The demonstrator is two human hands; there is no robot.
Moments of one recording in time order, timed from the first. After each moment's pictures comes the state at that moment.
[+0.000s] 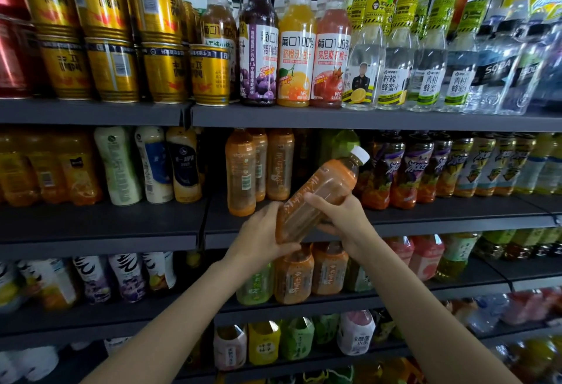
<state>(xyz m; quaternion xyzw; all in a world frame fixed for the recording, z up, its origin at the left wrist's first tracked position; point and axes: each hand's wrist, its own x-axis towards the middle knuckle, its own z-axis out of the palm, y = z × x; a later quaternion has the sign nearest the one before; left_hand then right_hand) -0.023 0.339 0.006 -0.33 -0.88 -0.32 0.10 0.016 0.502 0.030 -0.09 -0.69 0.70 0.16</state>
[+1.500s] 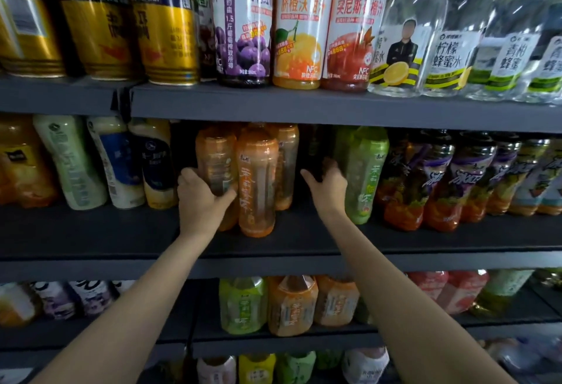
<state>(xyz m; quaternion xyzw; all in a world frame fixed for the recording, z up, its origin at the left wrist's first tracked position) -0.171 0.341 -0.009 -0.03 -0.84 -0.48 0.25 -0.173 0.551 -0.010 -0.14 -0.82 0.45 0.33</state>
